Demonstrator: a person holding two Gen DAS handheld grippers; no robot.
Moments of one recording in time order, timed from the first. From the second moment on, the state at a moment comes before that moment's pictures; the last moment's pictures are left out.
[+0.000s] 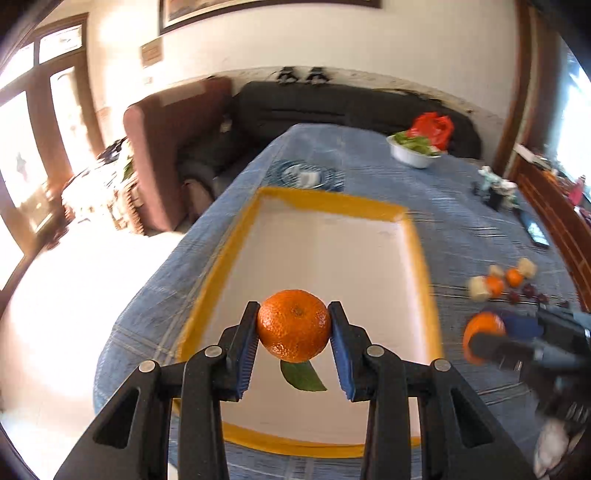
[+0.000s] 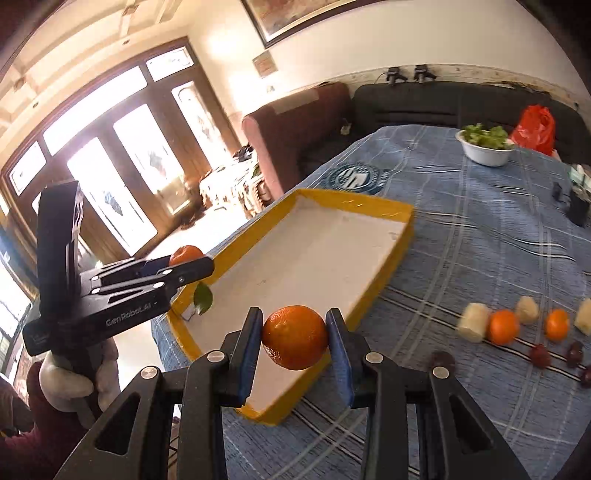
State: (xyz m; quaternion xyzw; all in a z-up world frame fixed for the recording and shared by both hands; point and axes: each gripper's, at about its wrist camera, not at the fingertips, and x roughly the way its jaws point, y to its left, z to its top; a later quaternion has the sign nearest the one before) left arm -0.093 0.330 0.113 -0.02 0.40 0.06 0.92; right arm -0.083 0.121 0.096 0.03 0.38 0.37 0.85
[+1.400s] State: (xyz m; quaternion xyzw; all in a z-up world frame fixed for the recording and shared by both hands) left arm -0.120 0.203 0.143 -0.10 0.38 -0.14 0.91; right arm -0.100 -0.143 0.126 0.09 0.33 0.06 0.94
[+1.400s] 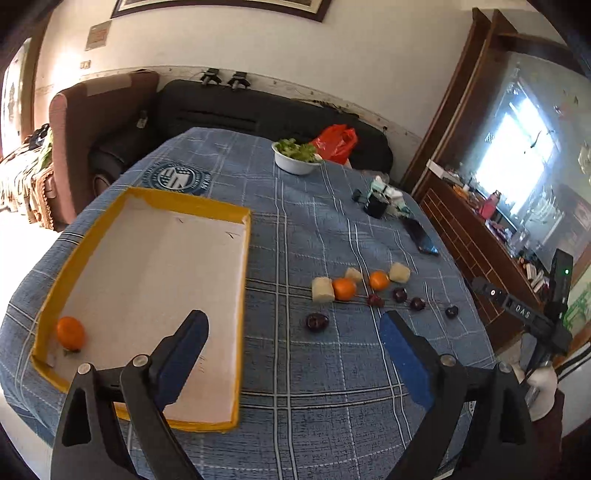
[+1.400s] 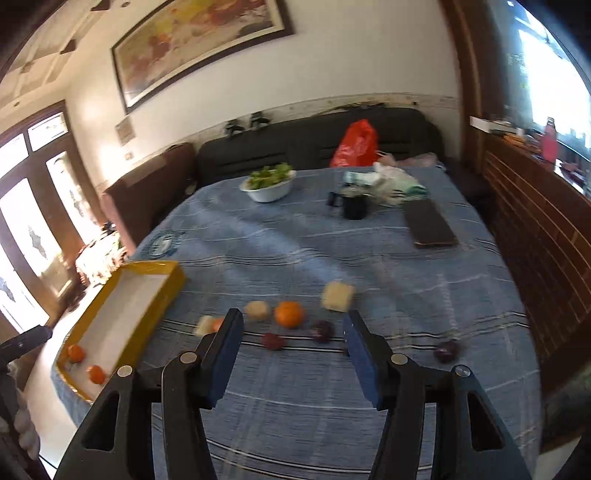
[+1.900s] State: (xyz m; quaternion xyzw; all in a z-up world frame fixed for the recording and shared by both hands) left arm -0.068 0.141 0.057 -0.06 0.46 -0.16 0.87; right arm -0.046 -0.245 0.019 0.11 0.43 -0.06 0.89
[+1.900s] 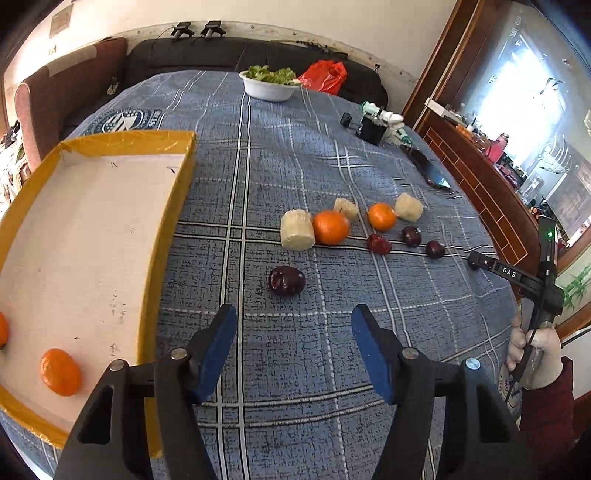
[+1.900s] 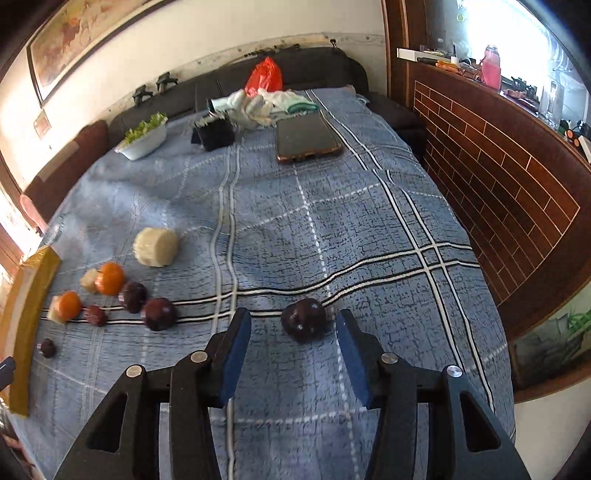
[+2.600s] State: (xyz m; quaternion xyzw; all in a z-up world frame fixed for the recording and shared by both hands) left arm -0.028 0.107 0.020 0.02 0.47 -0.12 0.88; right arm -0.066 -0.207 0.050 0.10 0.39 0.01 0.91
